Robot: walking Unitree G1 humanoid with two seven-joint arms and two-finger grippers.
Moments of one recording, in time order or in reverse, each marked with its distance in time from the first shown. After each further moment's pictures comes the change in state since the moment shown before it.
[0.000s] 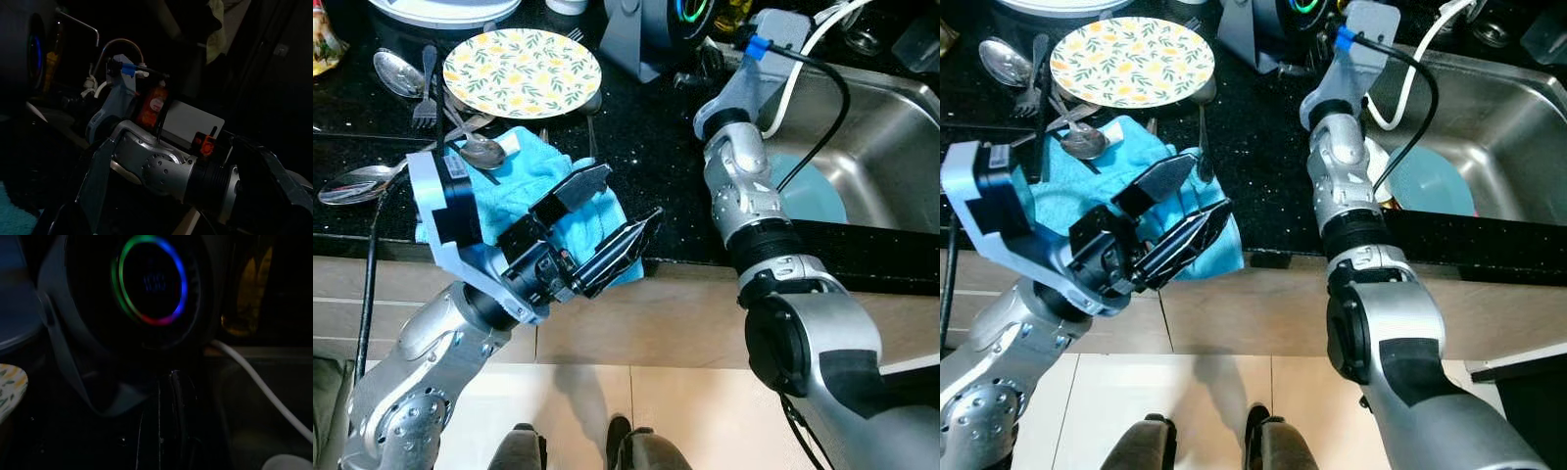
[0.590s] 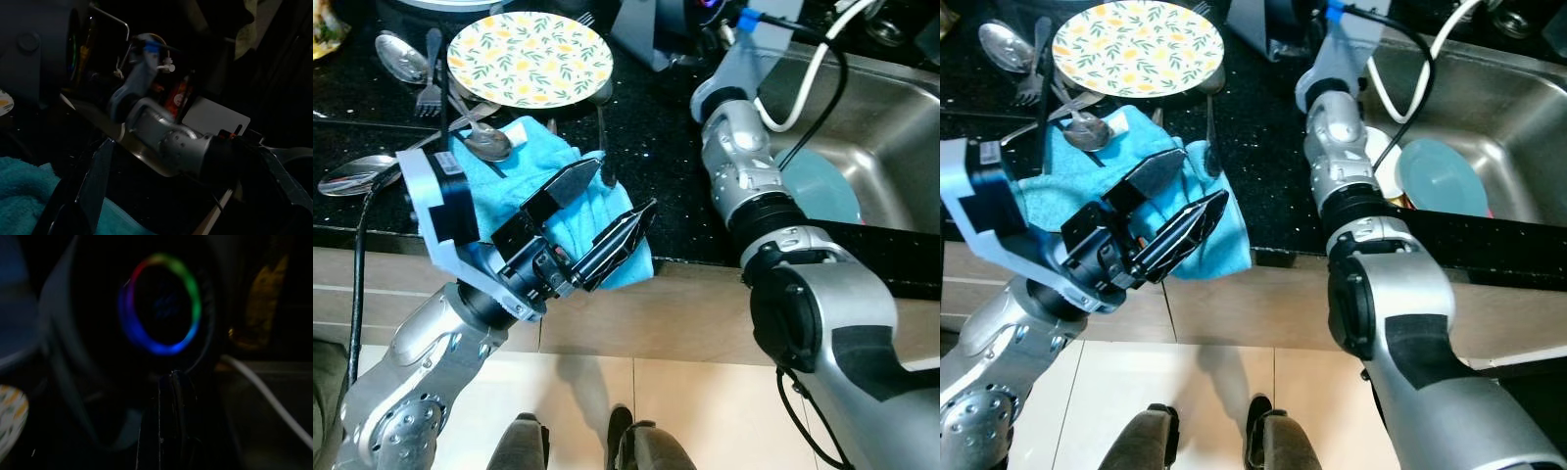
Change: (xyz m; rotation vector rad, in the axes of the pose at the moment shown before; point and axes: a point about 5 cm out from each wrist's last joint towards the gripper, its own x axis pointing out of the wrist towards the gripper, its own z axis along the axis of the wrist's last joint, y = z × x) left arm 0.003 0.005 0.001 0.029 0.025 0.060; right arm 0.016 -0.013 0.031 0.027 -0.068 -0.063
